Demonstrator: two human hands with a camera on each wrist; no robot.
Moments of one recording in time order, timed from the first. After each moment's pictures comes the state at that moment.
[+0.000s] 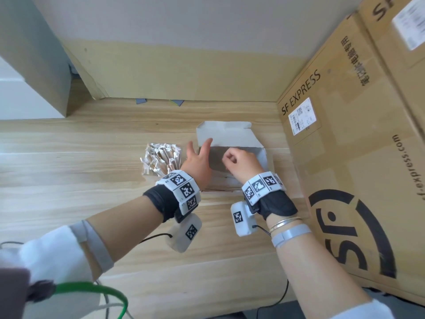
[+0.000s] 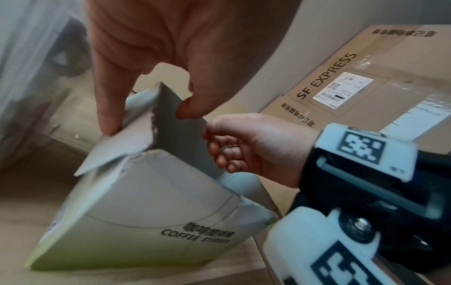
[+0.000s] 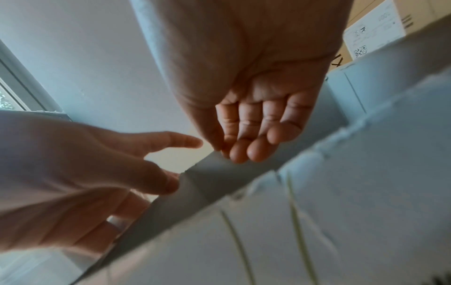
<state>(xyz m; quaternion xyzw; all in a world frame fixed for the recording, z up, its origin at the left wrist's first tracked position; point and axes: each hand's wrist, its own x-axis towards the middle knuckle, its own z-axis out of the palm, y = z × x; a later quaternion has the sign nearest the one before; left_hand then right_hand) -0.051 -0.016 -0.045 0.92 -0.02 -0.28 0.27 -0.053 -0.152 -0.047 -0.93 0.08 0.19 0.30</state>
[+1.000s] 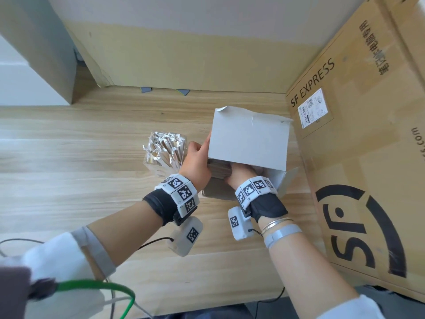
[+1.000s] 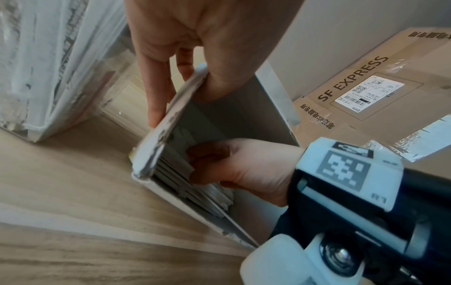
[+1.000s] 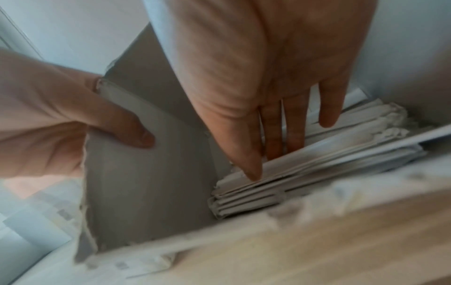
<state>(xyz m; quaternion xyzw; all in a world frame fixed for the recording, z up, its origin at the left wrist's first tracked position) -0.067 -0.002 -0.068 0.89 -0.05 -0.19 0.42 -0.068 -0.130 -0.106 -0.95 0.09 0.29 0.09</state>
